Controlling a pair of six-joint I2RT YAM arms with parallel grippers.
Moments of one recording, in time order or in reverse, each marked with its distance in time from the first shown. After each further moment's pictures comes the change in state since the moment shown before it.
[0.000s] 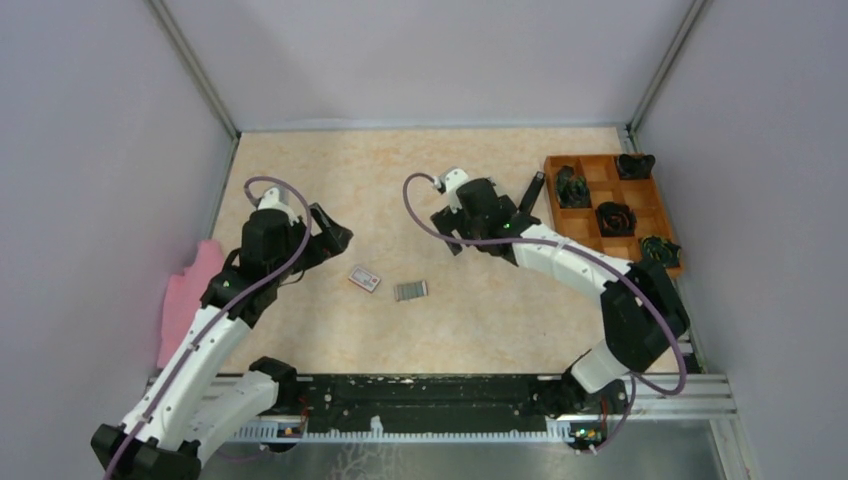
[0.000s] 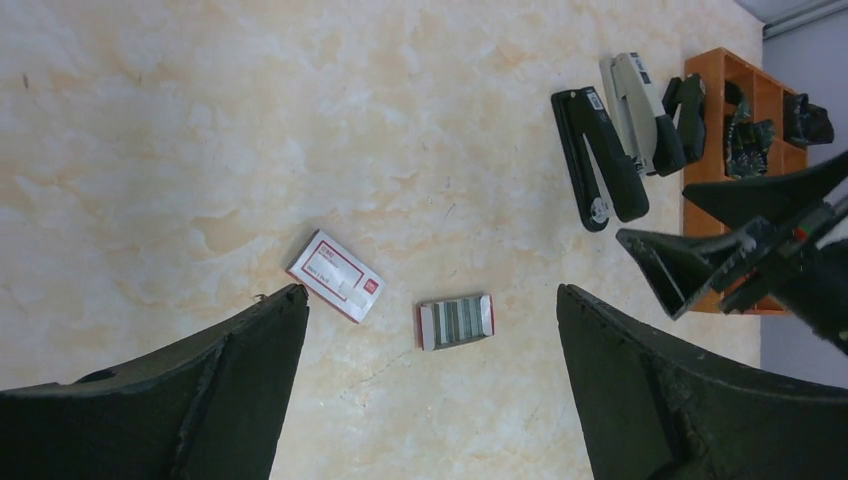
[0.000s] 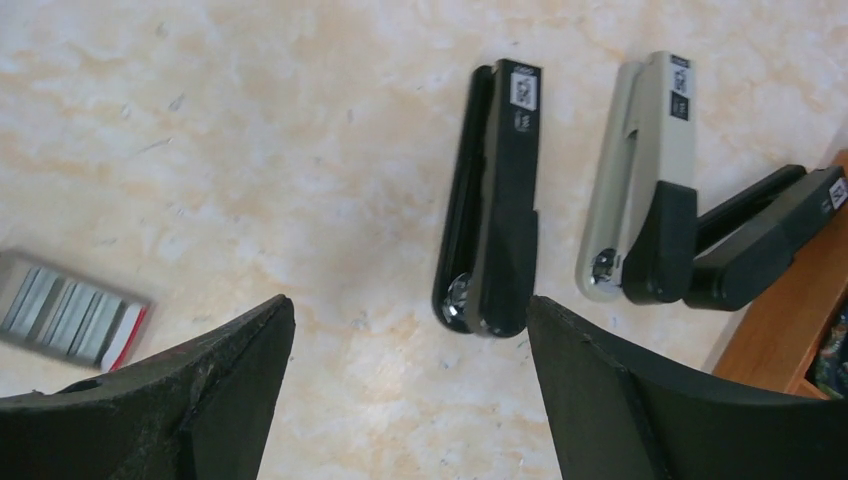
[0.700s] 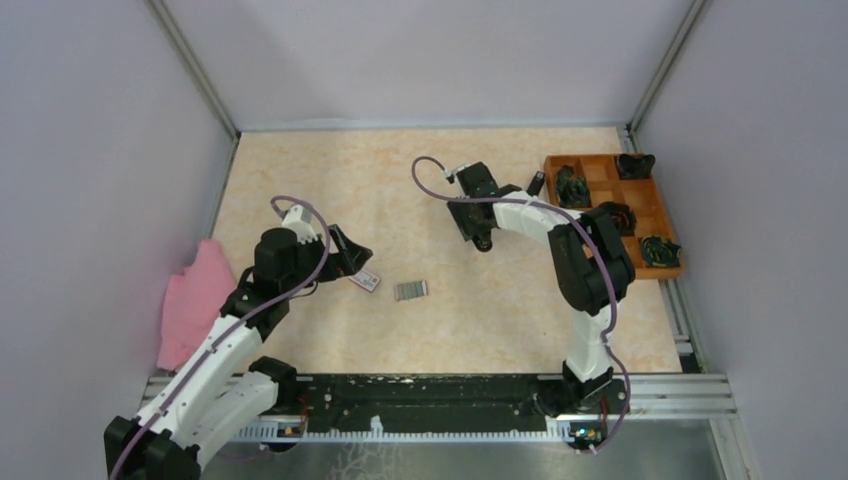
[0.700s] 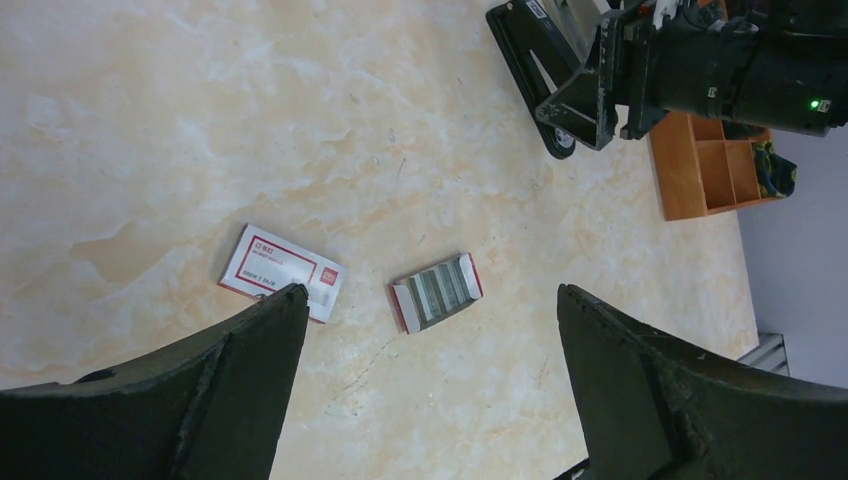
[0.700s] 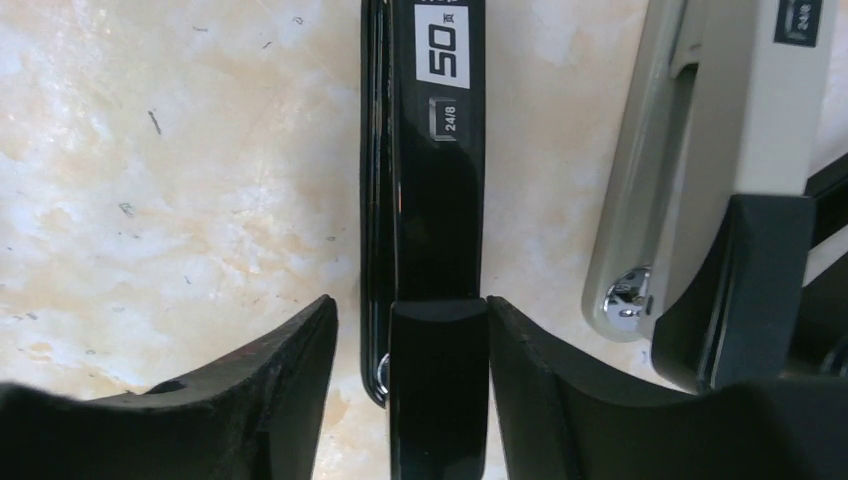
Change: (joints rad) left arm 0.002 -0.068 -0.261 0.291 0.221 0.098; right arm -0.171 0.411 0.289 -0.170 -0.042 0.072
